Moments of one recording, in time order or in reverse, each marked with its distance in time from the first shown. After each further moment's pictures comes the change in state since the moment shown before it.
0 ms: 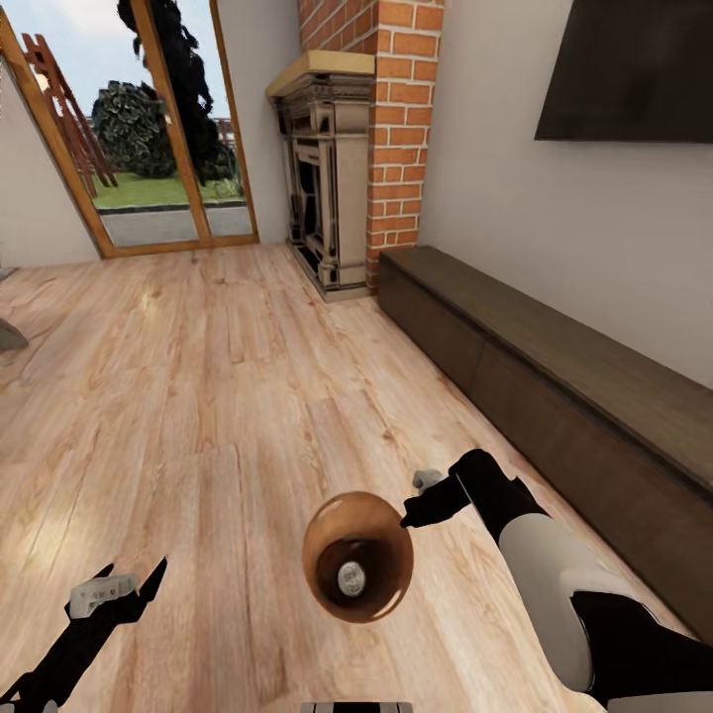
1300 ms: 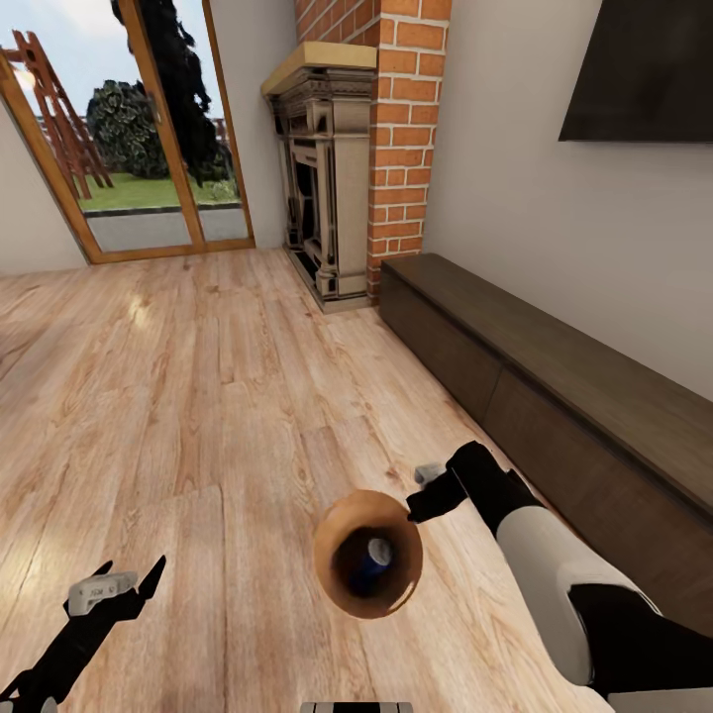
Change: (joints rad) left arm -0.001 0.001 0.002 -0.012 0.005 0.005 0.001; right arm -0.023 -0.001 0.067 -0.001 0.019 -0.004 -0.069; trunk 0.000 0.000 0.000
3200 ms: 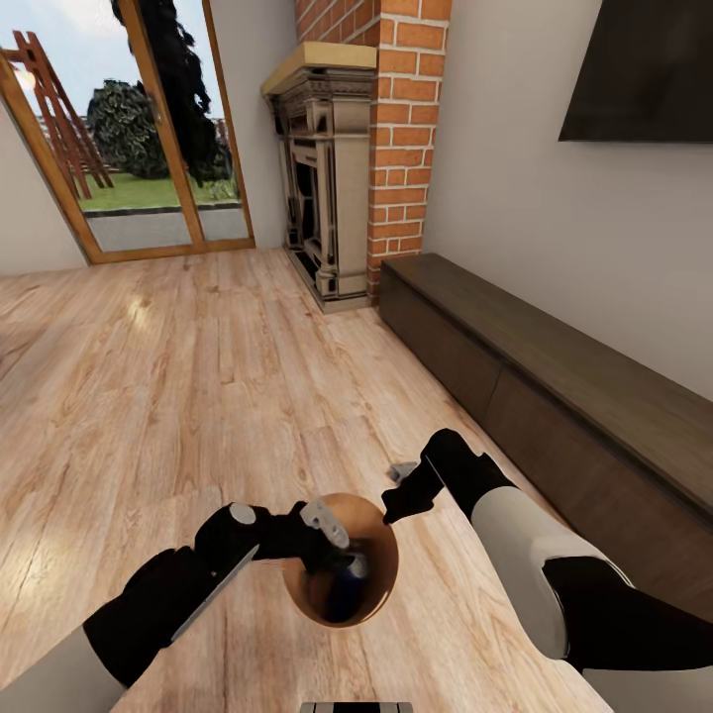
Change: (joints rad) left arm -0.489 0.094 -1.164 -0.291 0.000 0.919 0.000; right arm -0.080 0.077 0.041 0.085 -0.023 0.156 0.041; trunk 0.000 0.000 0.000
